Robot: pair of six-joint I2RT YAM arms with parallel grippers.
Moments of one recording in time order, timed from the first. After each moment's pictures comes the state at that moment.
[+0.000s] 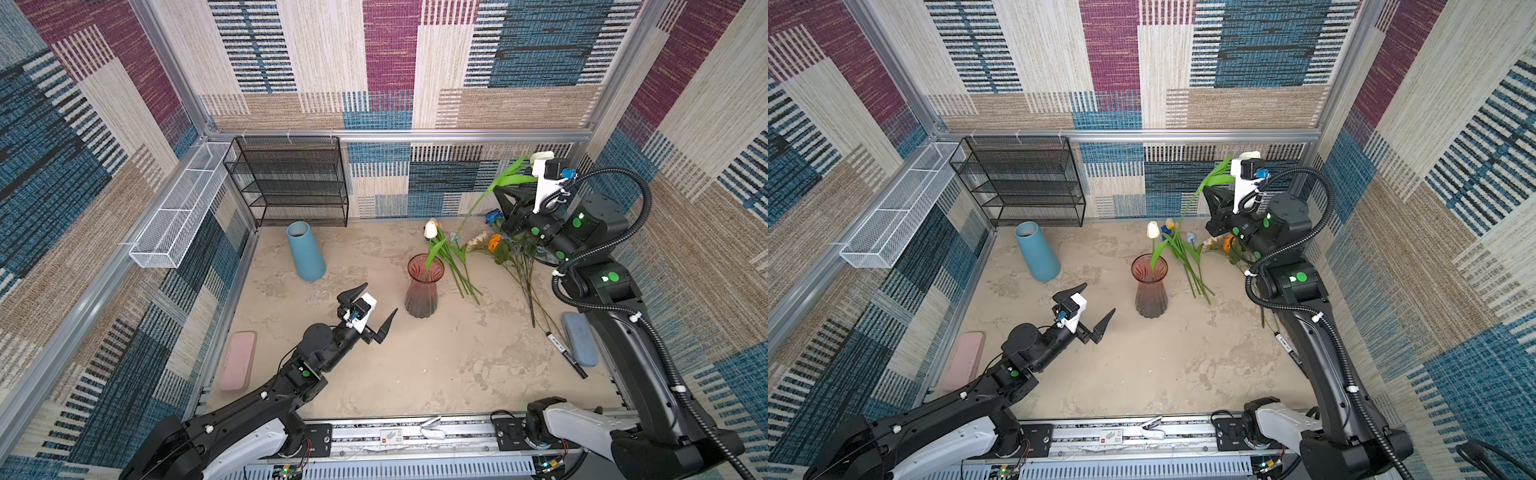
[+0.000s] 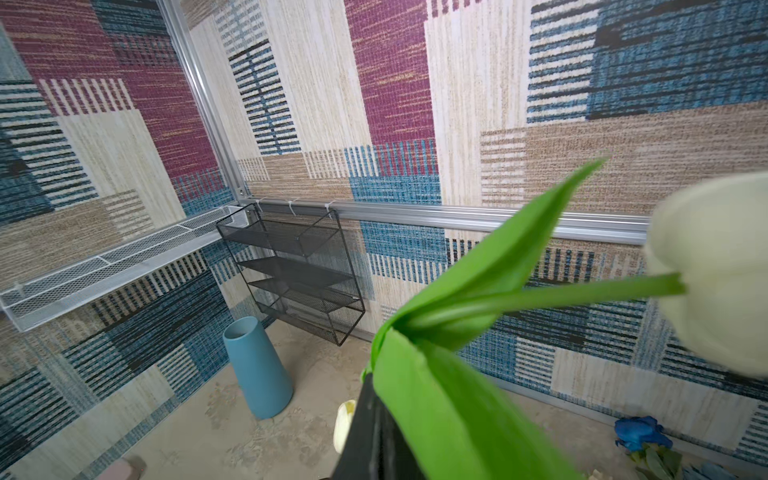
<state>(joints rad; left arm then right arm) -0.75 0.92 0.32 0.68 -0.05 0.23 0.22 1.15 1.44 -0.24 -0.35 0.17</state>
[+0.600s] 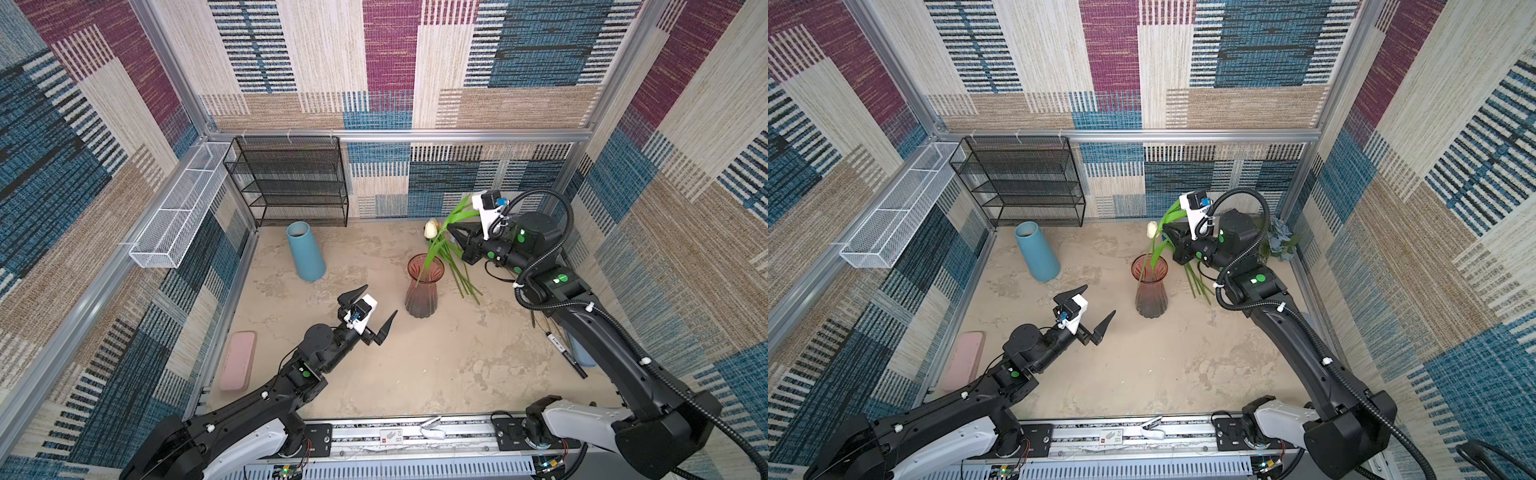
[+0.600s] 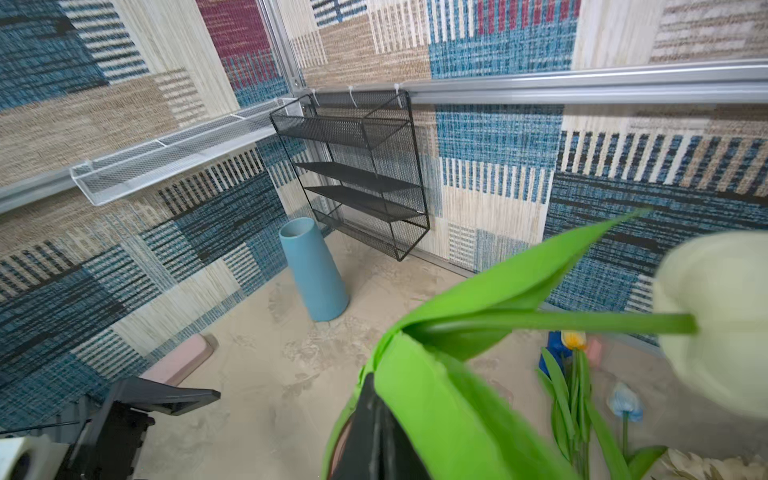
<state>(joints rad) -0.75 0.93 0.31 0.67 -0.05 0.23 0.41 1.22 1.22 -0.15 -0.36 0.12</state>
